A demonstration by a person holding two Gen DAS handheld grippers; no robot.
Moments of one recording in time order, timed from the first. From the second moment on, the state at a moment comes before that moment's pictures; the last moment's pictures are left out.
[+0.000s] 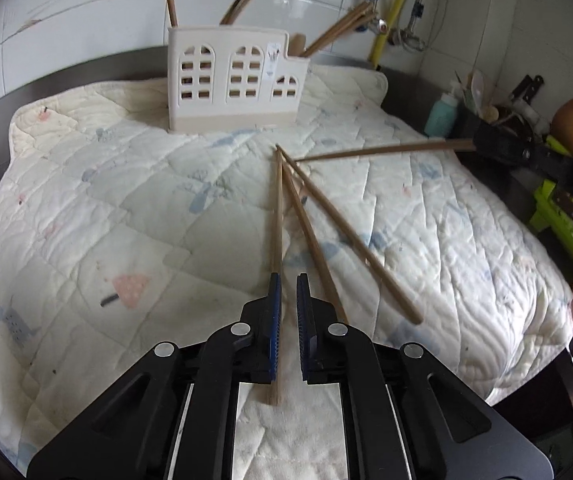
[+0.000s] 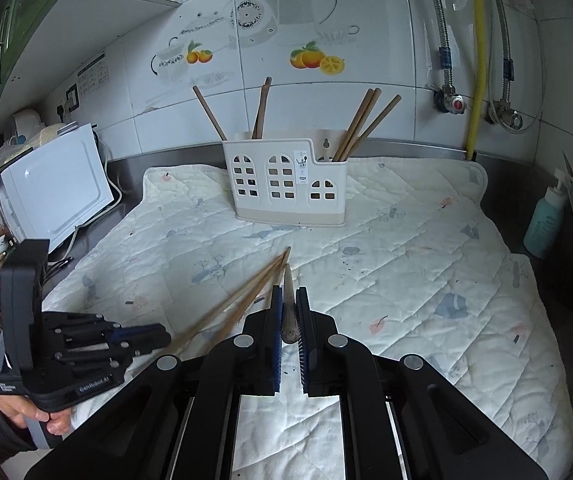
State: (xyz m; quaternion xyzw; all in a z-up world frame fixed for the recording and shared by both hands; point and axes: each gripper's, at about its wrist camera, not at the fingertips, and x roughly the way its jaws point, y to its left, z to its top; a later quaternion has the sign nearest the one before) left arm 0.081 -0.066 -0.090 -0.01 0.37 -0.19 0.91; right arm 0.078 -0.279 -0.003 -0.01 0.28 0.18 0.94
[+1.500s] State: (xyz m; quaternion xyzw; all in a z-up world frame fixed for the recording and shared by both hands) left arm 0.130 -0.036 0.035 -0.01 0.22 -0.17 0.96; right arm 0.148 -0.267 0.139 -0.05 0.20 0.21 0.95
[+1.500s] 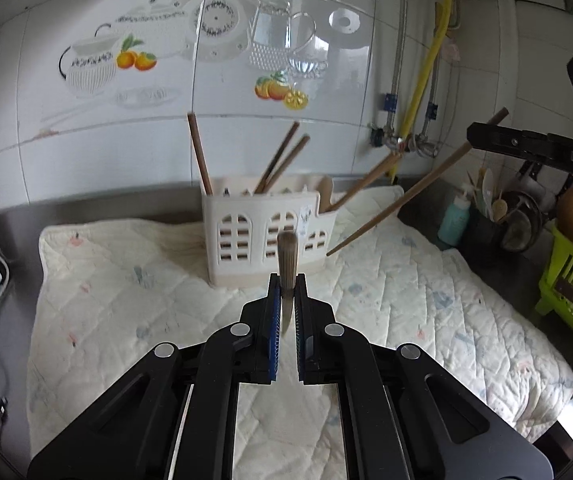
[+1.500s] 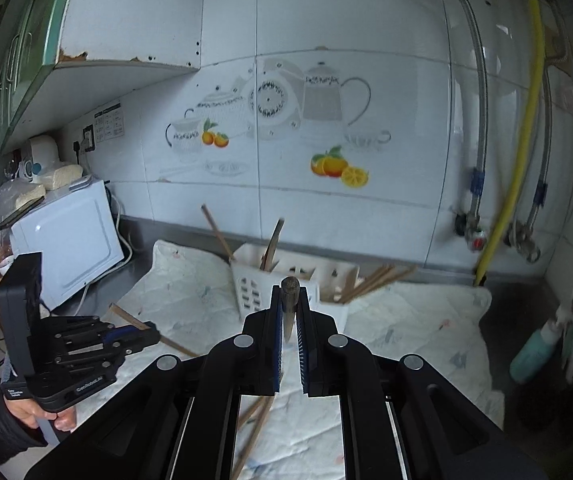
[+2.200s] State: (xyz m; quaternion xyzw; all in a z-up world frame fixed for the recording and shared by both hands) left arm 0.180 -0.038 0.169 0.03 0.09 -0.14 0.98; right arm 0.268 -0.249 0.134 -0.09 0.27 0.17 0.95
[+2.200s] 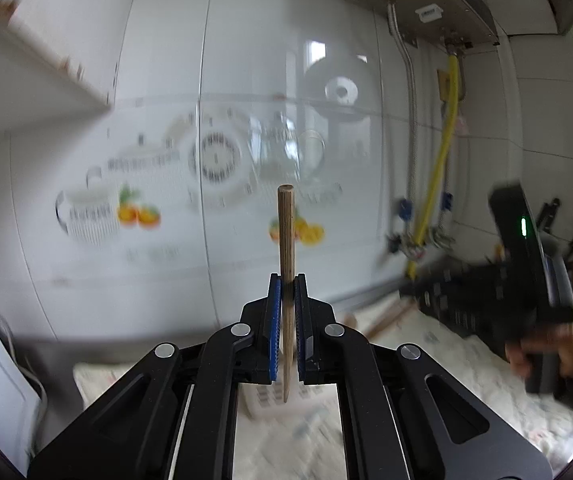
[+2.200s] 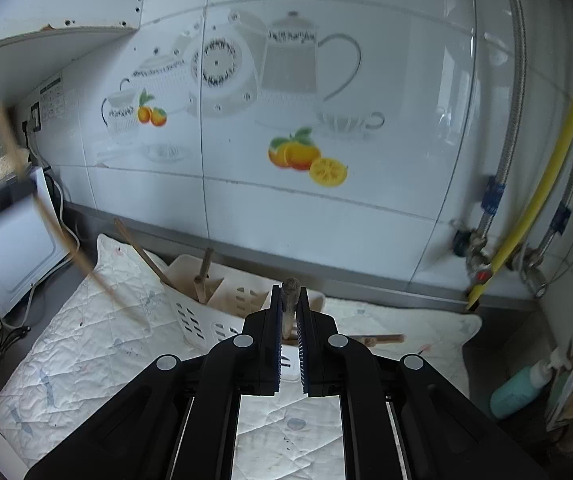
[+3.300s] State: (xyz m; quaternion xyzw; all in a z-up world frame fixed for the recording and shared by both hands) left arm 0.260 -0.042 0.136 0.01 0.12 -0.11 0.99; right arm 0.253 -0.256 0.117 -0.08 0.24 0.17 0.95
